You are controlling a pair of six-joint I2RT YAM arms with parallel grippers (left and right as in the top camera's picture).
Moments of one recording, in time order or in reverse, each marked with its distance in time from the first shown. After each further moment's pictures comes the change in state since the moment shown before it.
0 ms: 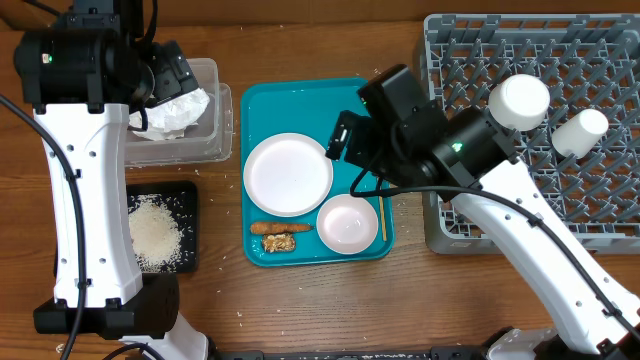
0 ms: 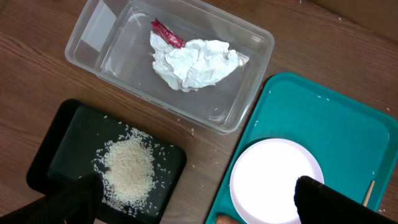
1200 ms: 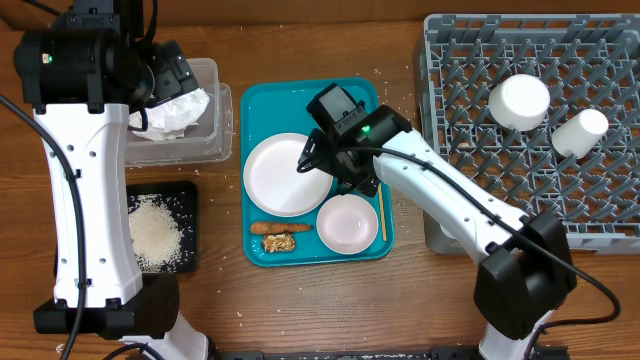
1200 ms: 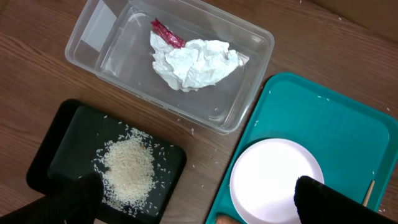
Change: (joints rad) left arm 0.000 0.000 0.000 0.000 0.000 0.000; right arm 0.024 0.332 -0.093 0.169 -0.002 0.113
